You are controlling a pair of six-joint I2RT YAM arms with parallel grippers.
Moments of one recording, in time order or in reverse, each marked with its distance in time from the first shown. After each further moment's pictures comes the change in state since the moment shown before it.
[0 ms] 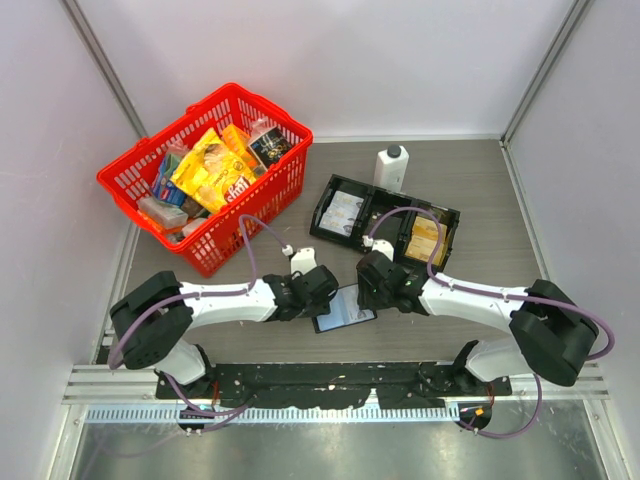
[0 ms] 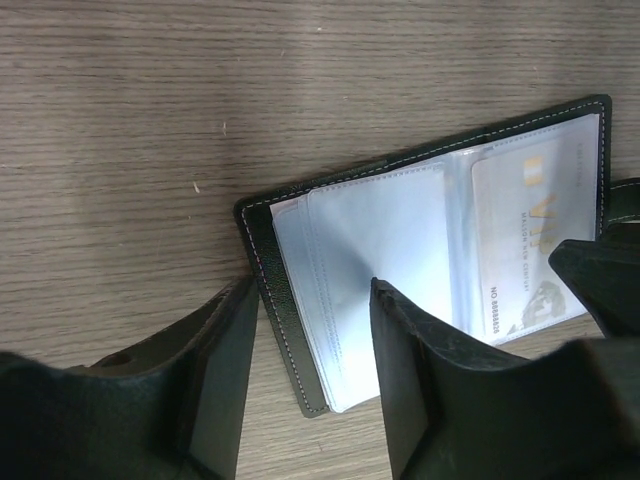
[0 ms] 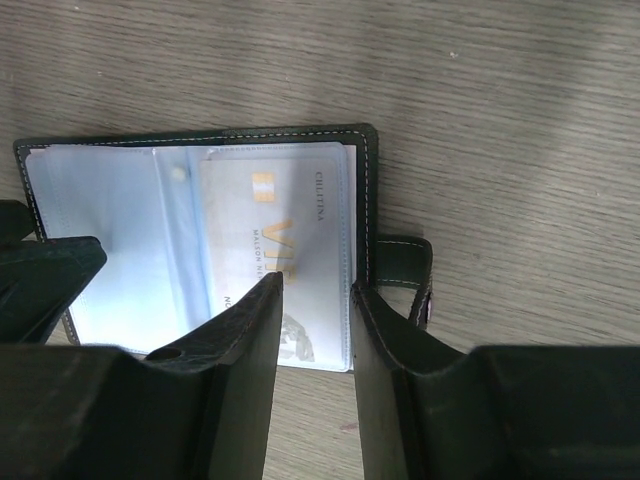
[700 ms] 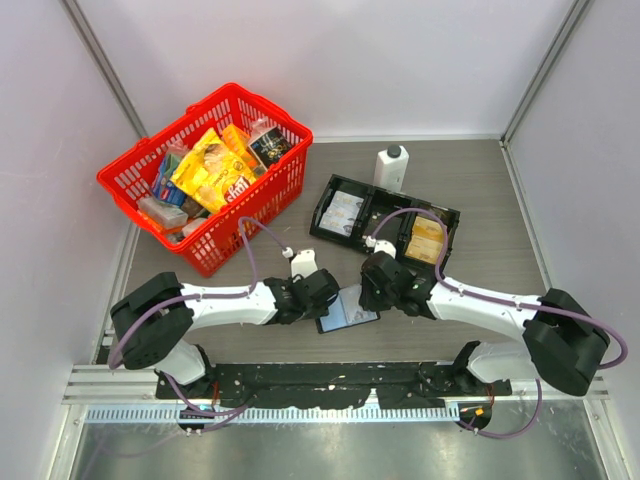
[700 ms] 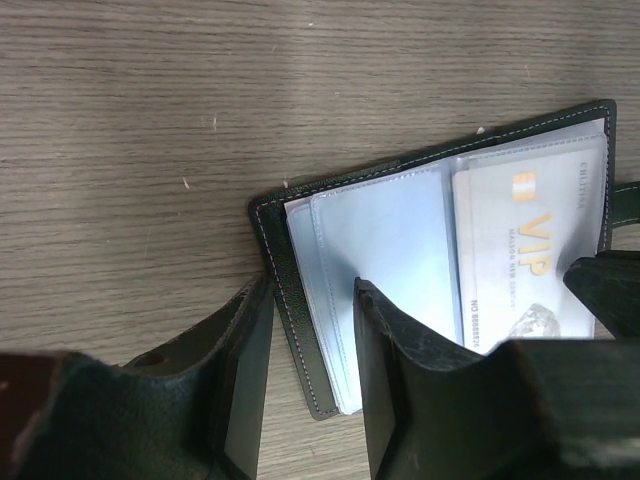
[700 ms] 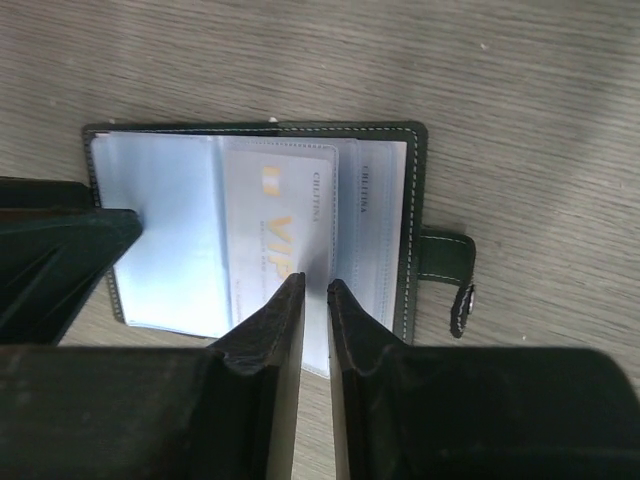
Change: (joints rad) left arm -0.023 0.000 -0.019 0.033 -0.019 -0.026; right arm 0.000 -0.056 -0.027 0.010 -0.046 -0.003
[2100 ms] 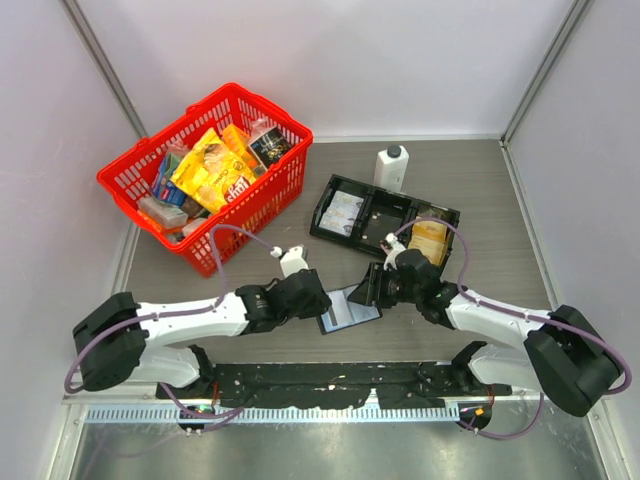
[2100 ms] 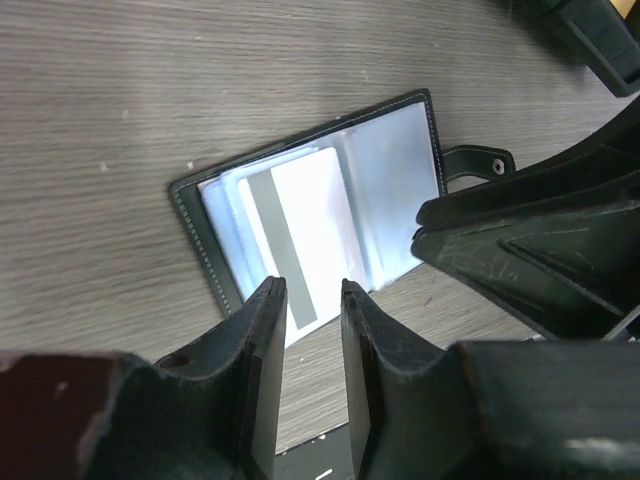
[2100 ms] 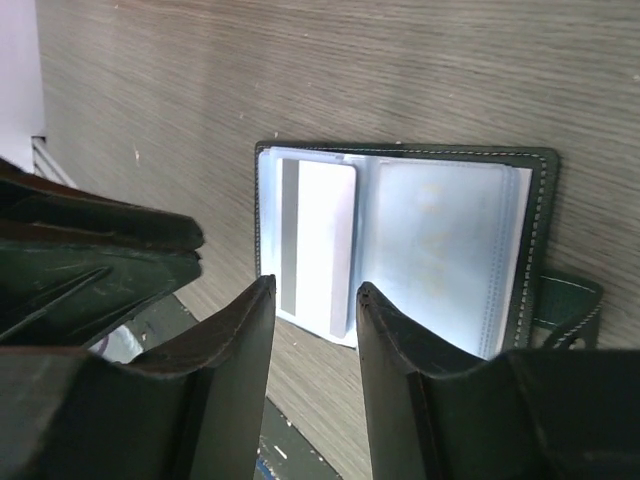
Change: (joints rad) left arm -0.008 -0.254 -0.118 0.119 0.042 -0.039; right arm -0.212 -0.116 -0.234 0.439 -0.438 0.073
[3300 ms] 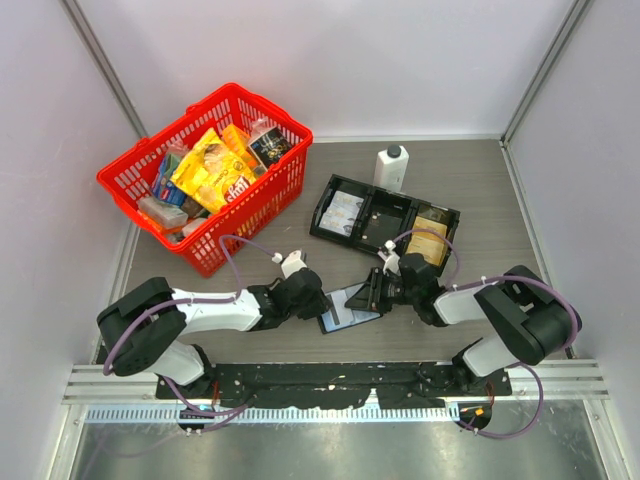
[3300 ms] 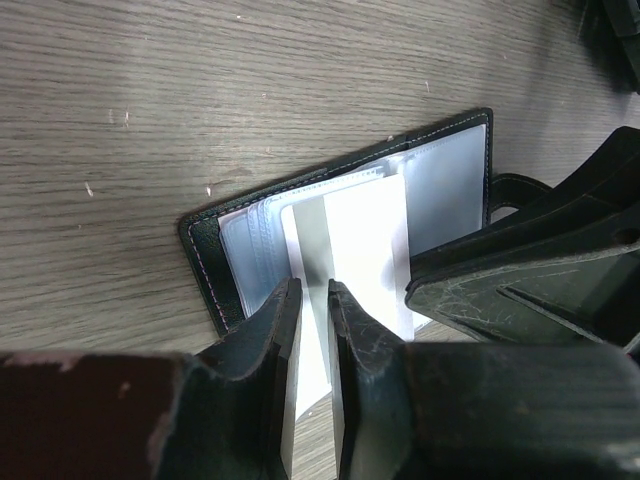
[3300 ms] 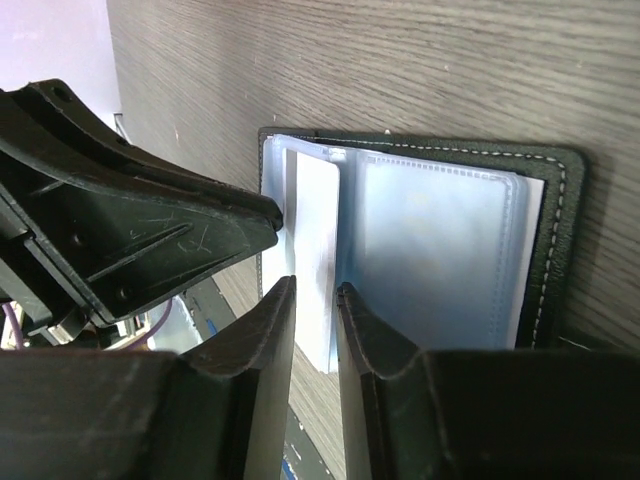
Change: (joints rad) left arm 0.076 0.185 -0.067 0.238 0.128 -0.074; right arm -0.099 0.312 -0.096 0.441 -0.271 0.113
